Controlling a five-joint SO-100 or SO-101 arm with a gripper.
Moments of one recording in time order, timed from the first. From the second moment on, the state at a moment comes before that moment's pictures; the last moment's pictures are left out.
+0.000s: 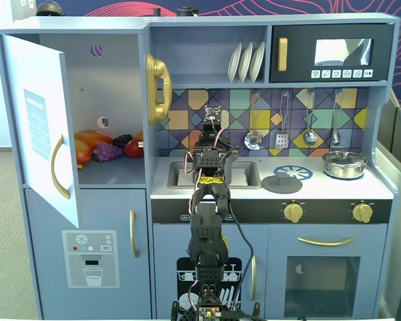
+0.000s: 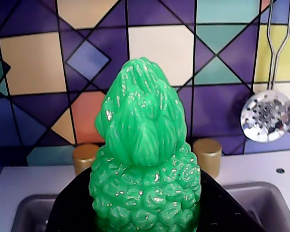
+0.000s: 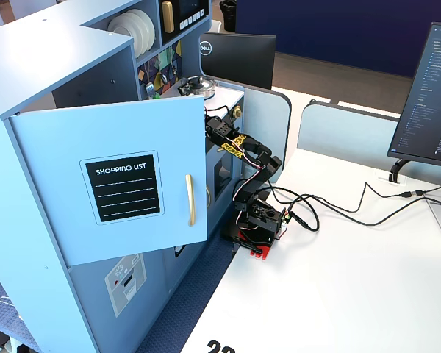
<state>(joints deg) 3.3 122.4 101.2 17.1 -91.4</state>
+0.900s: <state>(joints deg) 3.3 156.4 107.5 73.3 -88.5</state>
